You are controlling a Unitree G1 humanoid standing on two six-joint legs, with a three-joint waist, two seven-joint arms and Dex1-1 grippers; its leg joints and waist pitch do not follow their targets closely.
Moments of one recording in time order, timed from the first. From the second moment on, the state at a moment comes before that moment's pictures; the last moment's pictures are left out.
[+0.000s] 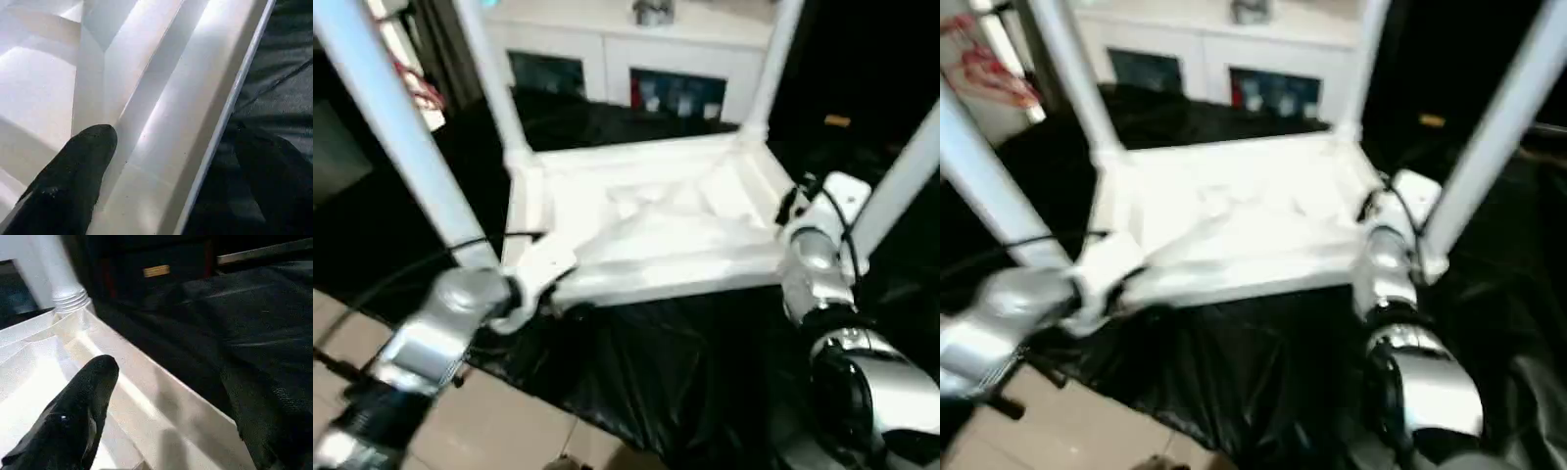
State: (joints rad) left arm -0.38 0.51 -0.33 0.06 0.02 0.45 -0.74; right arm -0.81 -0.22 -0.31 1.14 0.20 -0.24 -0.35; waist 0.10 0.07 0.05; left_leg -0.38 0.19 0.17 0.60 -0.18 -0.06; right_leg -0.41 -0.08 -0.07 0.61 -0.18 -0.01
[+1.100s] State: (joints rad) left arm -0.46 0.30 -0.30 0.37 -0.01 -0.08 -0.63; right arm -0.72 -0.21 -0.32 1.03 0.18 -0.22 -0.43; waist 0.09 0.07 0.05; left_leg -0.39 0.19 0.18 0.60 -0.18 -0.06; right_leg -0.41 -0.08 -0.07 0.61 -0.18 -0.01
